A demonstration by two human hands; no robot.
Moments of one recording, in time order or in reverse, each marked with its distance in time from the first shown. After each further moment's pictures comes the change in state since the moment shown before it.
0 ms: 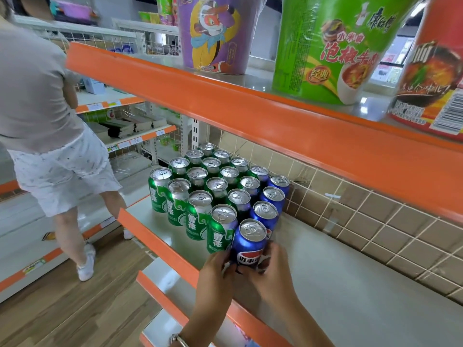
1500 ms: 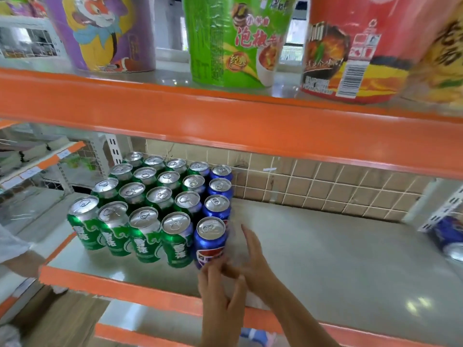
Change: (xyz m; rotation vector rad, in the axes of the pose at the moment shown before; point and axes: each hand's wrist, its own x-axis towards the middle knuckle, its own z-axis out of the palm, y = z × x) left_hand -0.030 0.016 0.005 -0.181 -0.250 0.113; right_hand -0.017 -0.020 -0.006 0.136 0.050 0.210
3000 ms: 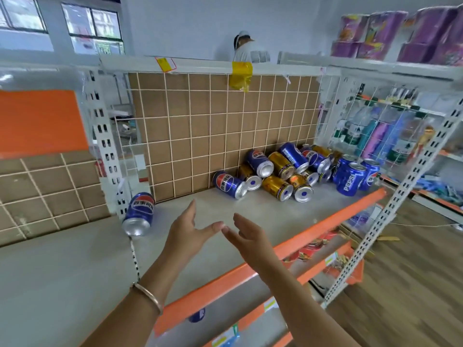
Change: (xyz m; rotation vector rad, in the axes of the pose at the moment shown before) left_hand -0.192 0.229 0.522 0.049 -0.903 0.172; right_hand -0.288 0.169 -0.568 -0.026 0.711 0.240
